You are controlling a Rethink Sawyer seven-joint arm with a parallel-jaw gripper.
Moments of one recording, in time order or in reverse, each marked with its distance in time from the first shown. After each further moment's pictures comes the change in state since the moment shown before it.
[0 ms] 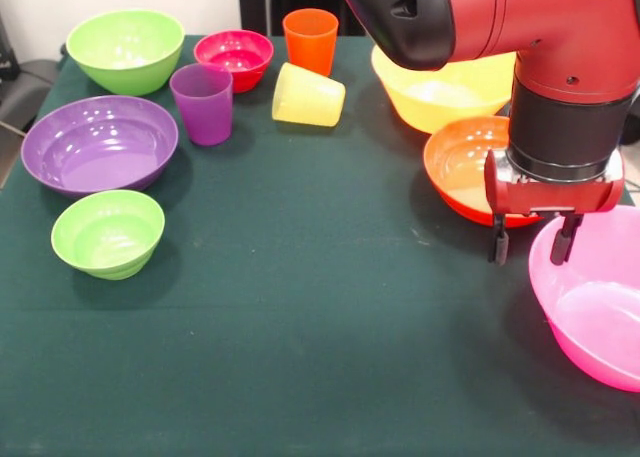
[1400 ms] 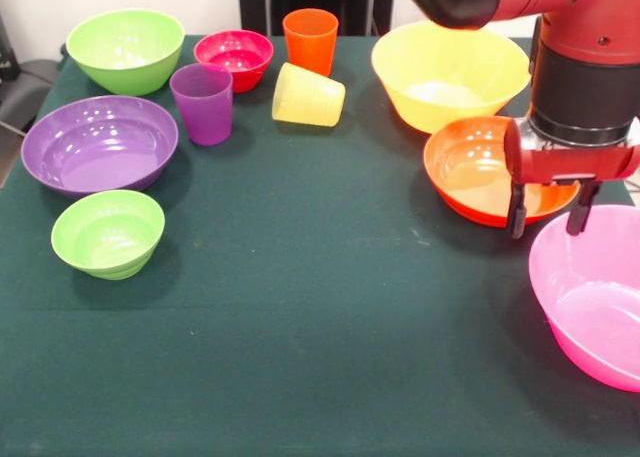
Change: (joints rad) arm 0.030 -0.073 -0.027 0.100 0.000 -0.044 0.000
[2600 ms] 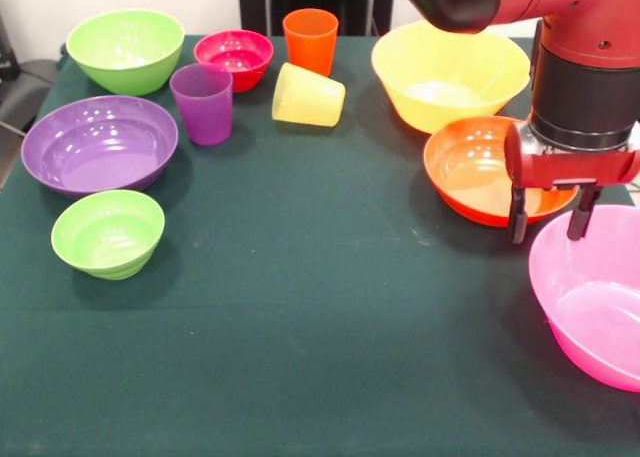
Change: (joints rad) arm 0.001 0.017 -0.001 -0.026 0.000 0.000 0.000
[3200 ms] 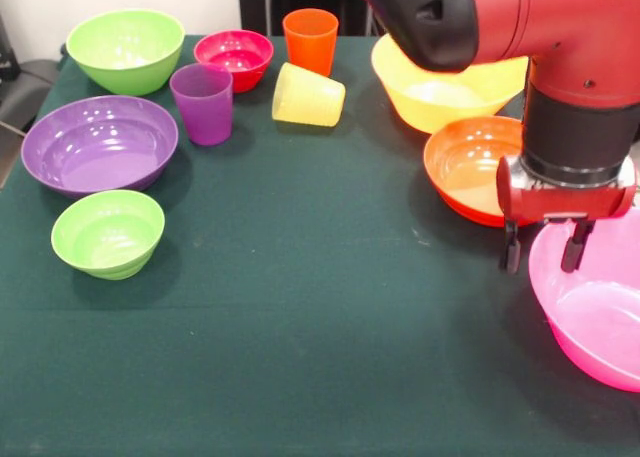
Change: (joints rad) arm 0.001 0.083 0.000 -0.103 0.000 0.000 0.000
